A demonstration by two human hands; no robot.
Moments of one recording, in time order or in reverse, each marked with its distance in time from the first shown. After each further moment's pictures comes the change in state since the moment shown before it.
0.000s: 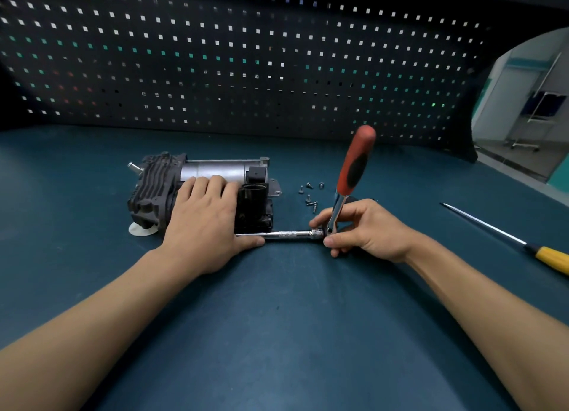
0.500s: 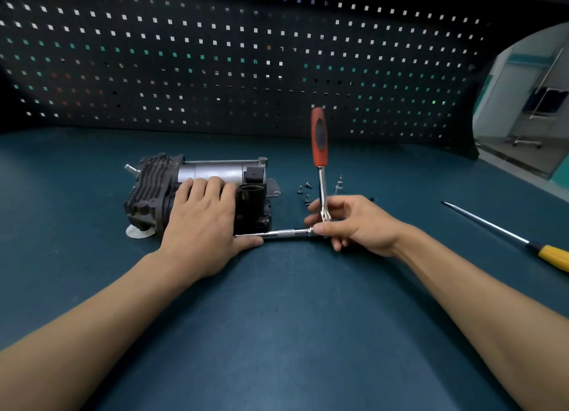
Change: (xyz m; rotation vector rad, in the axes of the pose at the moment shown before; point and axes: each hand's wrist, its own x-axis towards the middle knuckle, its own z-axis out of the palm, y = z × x) left_hand -0.001 0.003 -0.003 0.042 -0.004 0.011; right_hand 0.019 0.001 0.006 0.143 0.044 0.115
